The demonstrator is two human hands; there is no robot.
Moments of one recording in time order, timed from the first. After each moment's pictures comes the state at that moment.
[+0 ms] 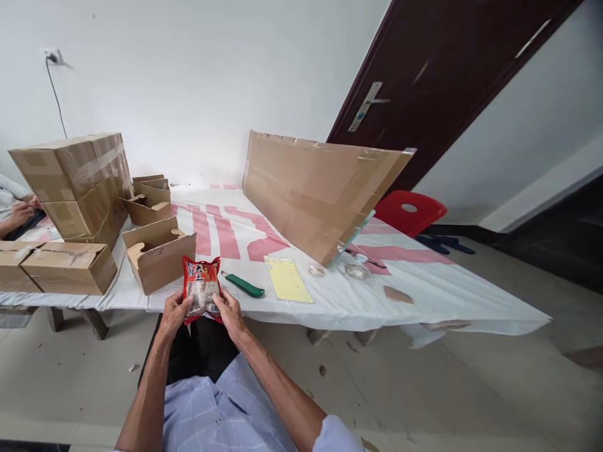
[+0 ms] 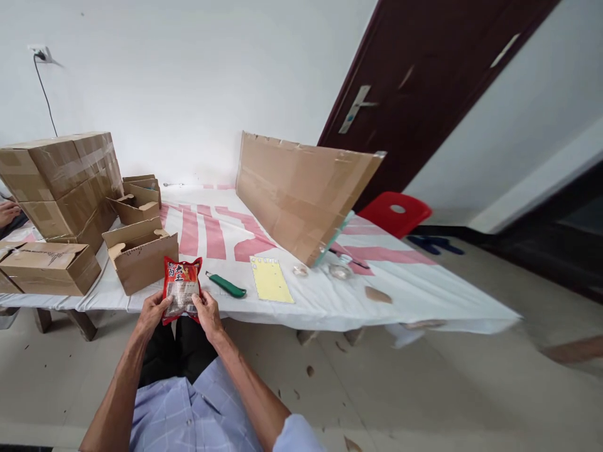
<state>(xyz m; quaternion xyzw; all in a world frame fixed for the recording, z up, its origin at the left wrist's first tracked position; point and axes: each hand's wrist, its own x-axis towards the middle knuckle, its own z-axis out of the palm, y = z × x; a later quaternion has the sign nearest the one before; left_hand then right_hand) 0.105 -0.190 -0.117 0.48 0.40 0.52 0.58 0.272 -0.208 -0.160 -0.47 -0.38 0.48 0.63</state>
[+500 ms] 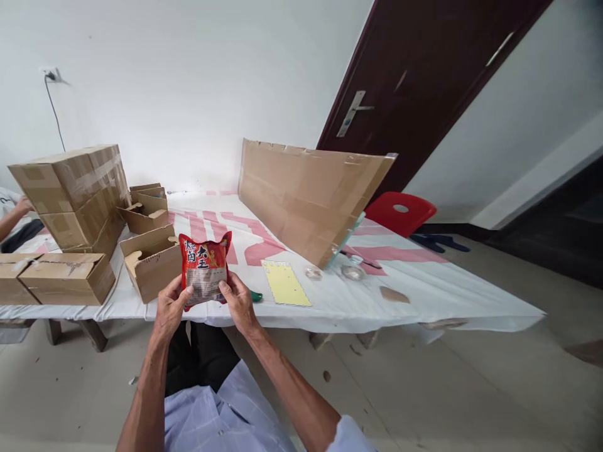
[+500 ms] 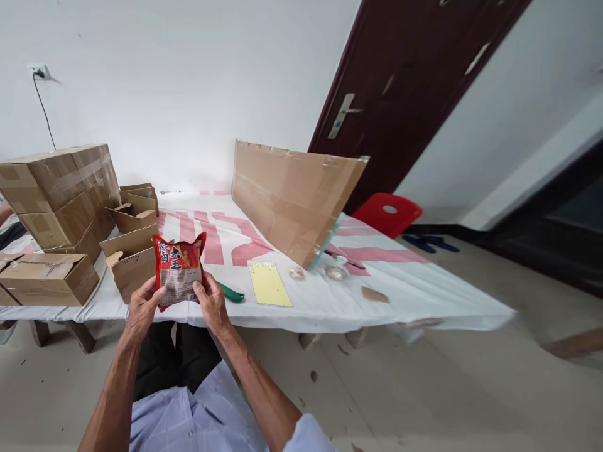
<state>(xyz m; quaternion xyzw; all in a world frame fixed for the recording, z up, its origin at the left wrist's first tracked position) 0.108 -0.206 -0.043 0.55 0.33 0.58 0.51 0.289 -0.216 -0.075 -0.37 -0.48 0.40 0.69</state>
